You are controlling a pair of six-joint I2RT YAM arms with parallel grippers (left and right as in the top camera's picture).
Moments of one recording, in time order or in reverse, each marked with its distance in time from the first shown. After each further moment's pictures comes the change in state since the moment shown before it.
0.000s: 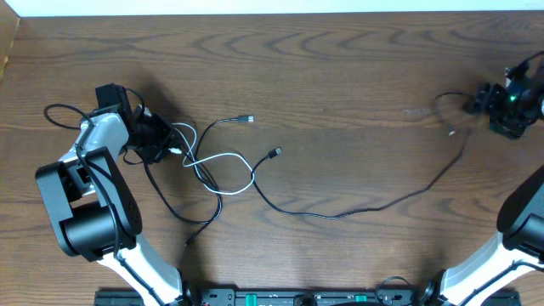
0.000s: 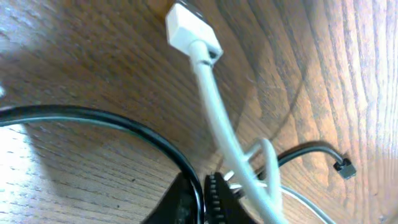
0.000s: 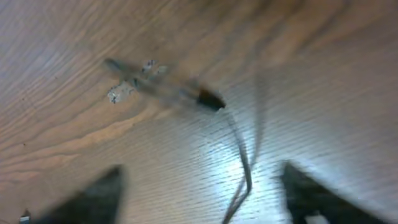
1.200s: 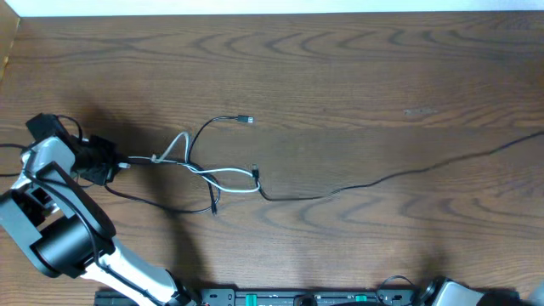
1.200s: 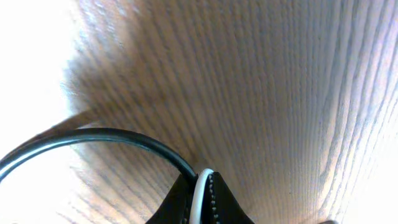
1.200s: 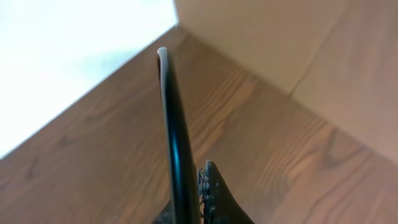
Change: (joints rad) left arm 0.324 0.000 0.002 0.008 -0.064 -0.074; right arm -0.084 -0.545 0.000 0.206 0.487 0.140
